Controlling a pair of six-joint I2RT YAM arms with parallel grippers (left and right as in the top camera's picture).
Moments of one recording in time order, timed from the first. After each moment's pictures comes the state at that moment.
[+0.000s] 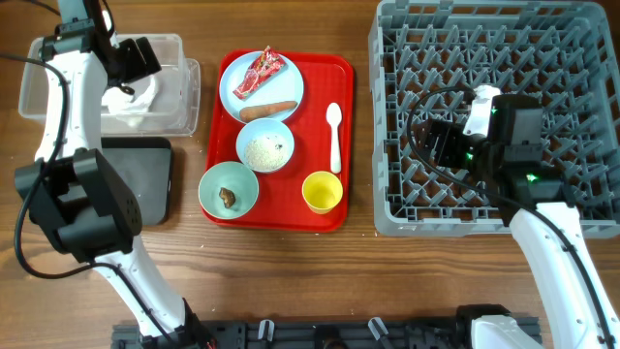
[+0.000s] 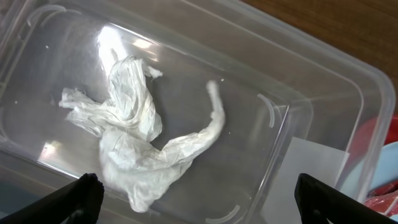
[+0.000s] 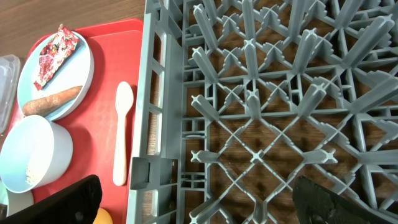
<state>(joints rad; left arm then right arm) 0.23 2.10 1.86 -0.85 -0.02 -0.19 0.03 1.21 0.91 -0.54 -0.21 0.22</state>
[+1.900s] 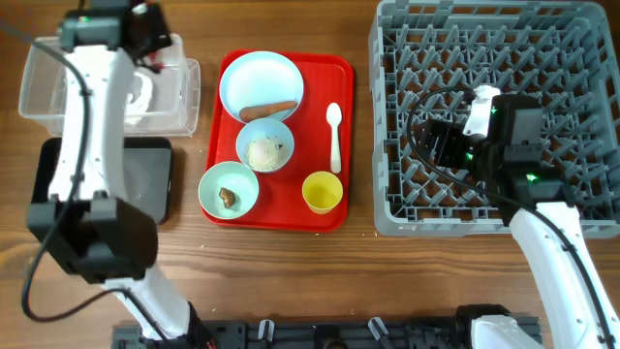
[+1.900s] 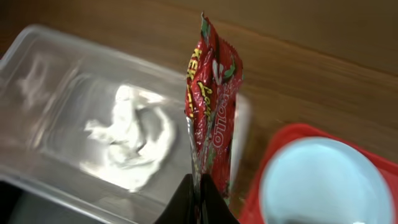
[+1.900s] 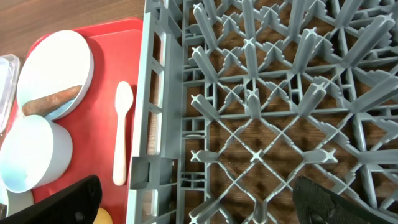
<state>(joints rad) 0.06 1.95 1.97 -0.94 -0.21 -0.25 0.03 1.21 0.91 -0.54 -0.21 0.22</state>
